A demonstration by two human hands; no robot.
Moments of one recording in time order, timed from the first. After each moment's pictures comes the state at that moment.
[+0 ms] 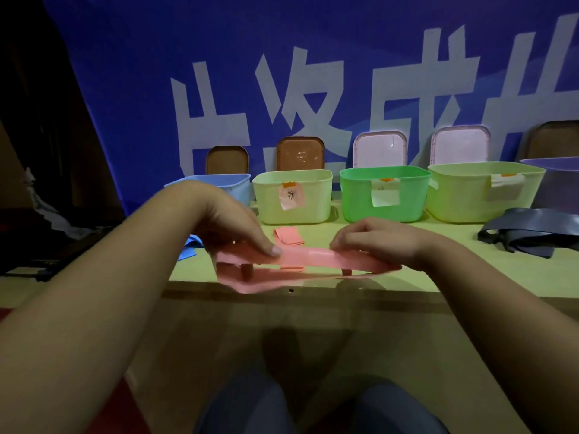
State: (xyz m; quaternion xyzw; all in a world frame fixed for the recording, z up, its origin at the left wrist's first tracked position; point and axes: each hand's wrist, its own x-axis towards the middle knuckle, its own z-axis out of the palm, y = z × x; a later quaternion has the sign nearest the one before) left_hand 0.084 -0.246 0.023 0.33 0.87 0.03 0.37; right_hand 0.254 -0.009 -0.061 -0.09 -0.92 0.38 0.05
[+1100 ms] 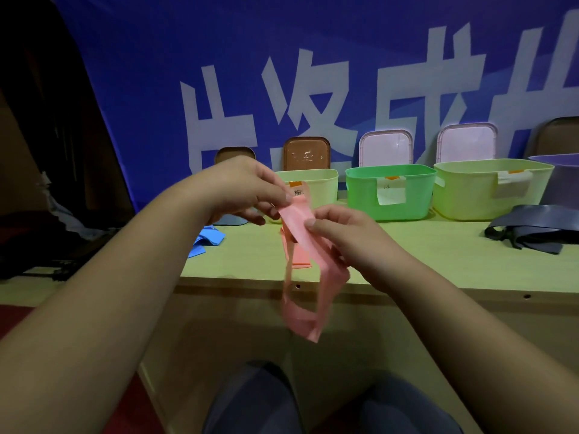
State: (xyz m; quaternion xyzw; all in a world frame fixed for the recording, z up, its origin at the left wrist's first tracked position) left_hand 0.124 -0.255 0.032 0.39 0.84 0.37 0.11; right_hand 0.248 -0.084 -0.075 -0.06 -0.78 0.58 0.21
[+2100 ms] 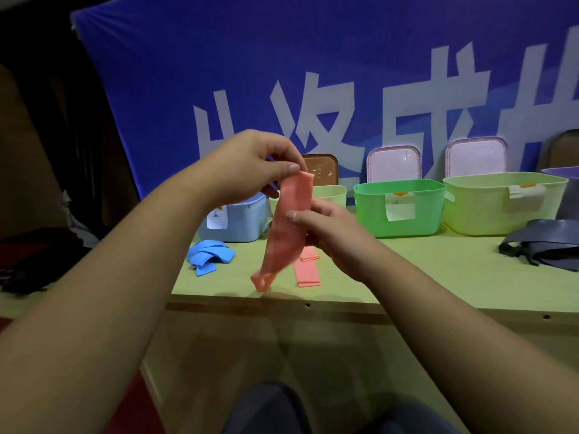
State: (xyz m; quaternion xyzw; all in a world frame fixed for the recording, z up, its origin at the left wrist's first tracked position) left_hand 0.135 -0.259 0.078 0.52 0.80 0.30 -0.10; right_hand 0.203 -0.095 -0.048 0.08 -0.71 0.66 0.22
